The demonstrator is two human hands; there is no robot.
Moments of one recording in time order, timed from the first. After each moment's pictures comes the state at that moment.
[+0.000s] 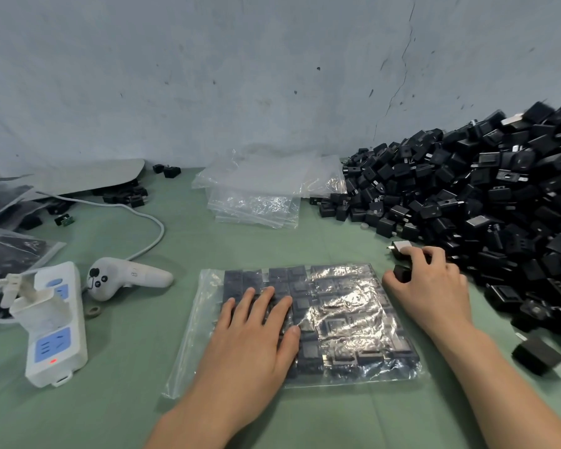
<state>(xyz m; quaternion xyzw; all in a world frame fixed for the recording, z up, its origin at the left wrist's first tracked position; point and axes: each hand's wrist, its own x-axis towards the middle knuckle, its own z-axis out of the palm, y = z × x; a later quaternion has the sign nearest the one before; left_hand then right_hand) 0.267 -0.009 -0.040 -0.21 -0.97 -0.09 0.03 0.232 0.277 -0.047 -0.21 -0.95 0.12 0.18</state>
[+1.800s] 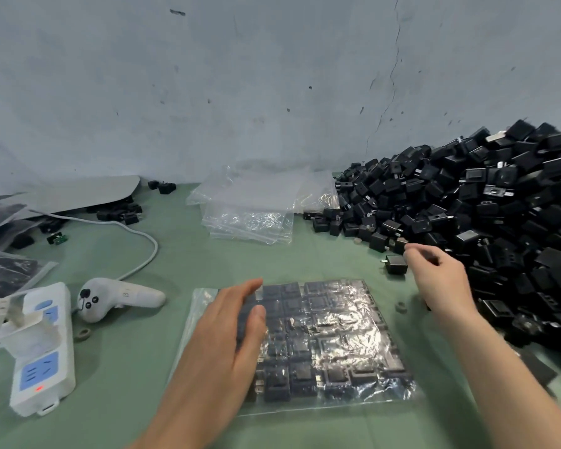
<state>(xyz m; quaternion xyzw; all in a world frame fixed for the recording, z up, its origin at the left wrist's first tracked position) 0.272 -0.023 -0.007 -0.21 -0.88 -0.39 0.16 0.229 0.284 -0.001 -0.30 -0.75 0.56 0.21</state>
